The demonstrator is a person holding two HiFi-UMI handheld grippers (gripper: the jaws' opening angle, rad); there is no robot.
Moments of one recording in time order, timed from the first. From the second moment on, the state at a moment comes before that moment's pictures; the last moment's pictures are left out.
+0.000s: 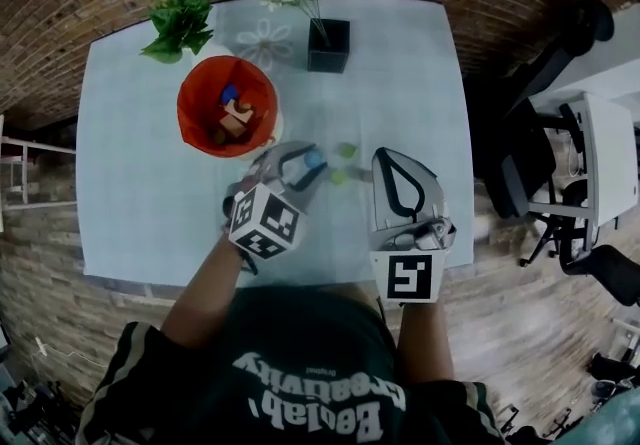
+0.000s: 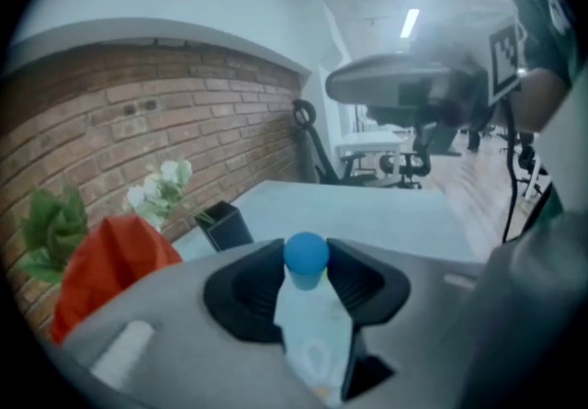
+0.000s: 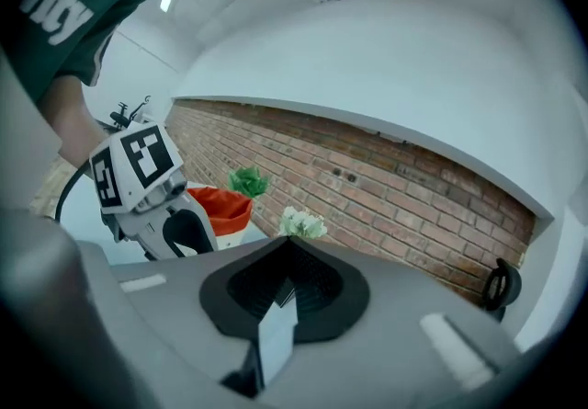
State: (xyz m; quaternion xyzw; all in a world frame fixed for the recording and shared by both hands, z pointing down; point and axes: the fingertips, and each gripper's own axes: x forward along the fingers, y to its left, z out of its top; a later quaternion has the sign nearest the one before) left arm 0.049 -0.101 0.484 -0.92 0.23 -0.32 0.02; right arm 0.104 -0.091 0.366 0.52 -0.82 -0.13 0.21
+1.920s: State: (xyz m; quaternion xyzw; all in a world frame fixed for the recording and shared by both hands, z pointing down) left arm -0.102 -0.149 0.369 -0.87 0.42 -0.25 0.07; right arm 0.007 -0.109 0.328 0.44 -0.86 -0.16 0.17
